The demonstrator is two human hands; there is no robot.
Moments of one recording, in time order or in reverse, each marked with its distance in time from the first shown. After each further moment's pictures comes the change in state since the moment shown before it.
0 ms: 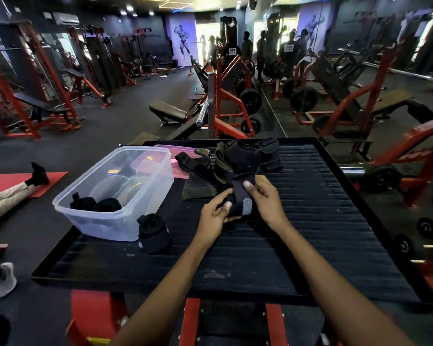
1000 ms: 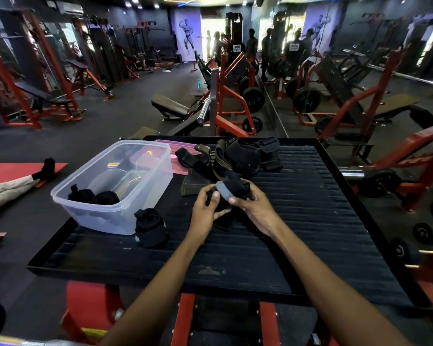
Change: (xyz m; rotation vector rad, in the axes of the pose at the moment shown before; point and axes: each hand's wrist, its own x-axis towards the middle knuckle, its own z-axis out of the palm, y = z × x) left_hand -0.002 0.008 -0.005 -0.106 0.169 -0.042; right_hand -0.010 0.000 0.008 0.410 -0.248 0.306
